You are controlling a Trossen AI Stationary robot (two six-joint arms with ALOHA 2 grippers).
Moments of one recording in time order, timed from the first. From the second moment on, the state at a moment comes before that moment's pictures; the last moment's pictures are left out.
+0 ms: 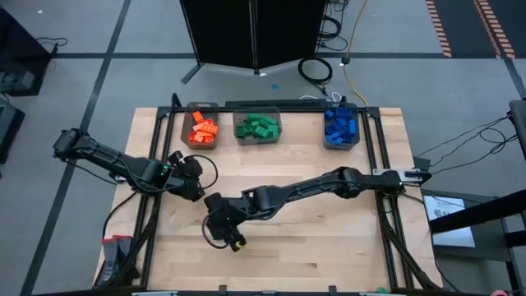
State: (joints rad) left arm -0.31 0.98 0.63 -0.88 -0.57 -0.73; right arm 0.24 2.46 2.36 -0.56 -0.12 -0.34
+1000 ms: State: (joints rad) left arm -0.31 0.98 0.63 -0.90 -0.52 -0.73; right arm 0.24 2.66 2.36 -0.40 -0.03 -0.19
